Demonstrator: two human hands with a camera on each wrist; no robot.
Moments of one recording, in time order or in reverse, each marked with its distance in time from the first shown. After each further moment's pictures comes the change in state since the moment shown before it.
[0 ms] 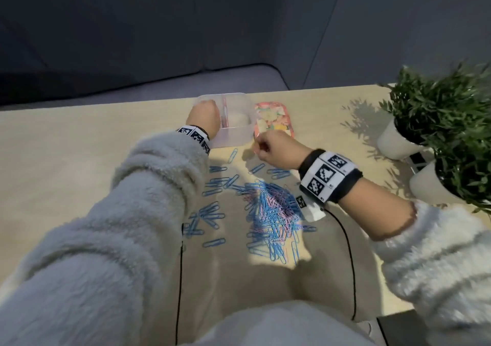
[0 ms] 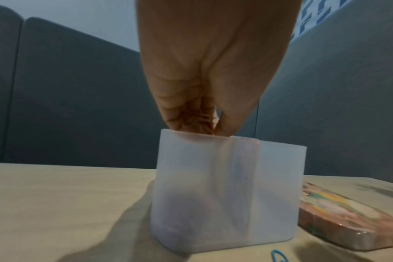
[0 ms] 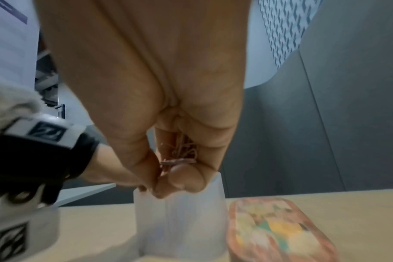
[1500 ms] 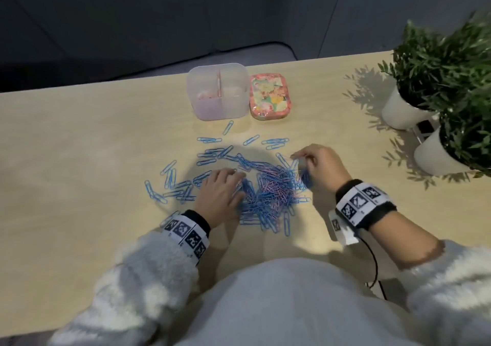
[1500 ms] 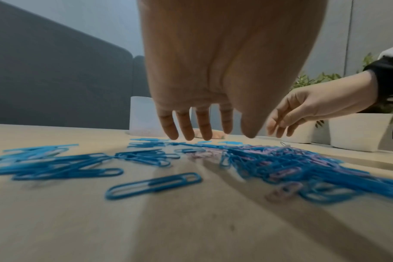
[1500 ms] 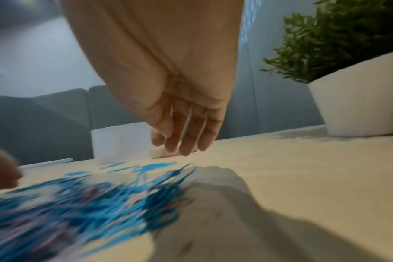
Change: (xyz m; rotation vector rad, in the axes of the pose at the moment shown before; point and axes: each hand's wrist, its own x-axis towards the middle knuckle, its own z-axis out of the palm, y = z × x) left_hand -0.216 0.009 0.084 0.209 -0.291 0.236; right_hand -0.098 0.120 0.060 0.147 0.261 0.133
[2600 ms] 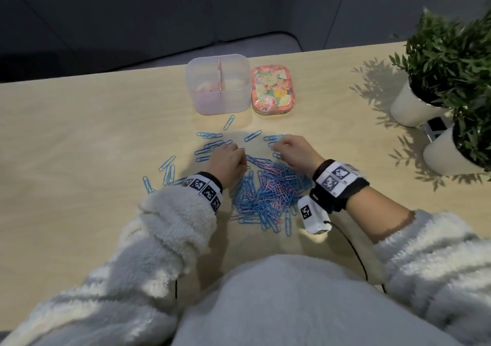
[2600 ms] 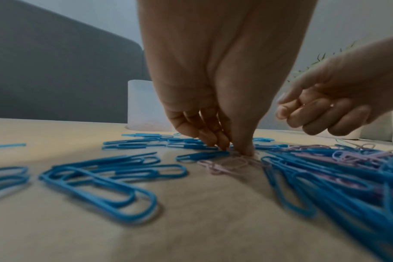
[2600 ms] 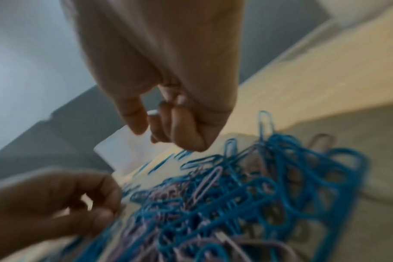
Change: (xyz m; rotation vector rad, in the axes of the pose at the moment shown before) left_hand 0.069 -0.006 -0.015 -0.072 0.051 0.031; right_hand 0.035 -0.047 0.023 0.506 -0.190 0.355
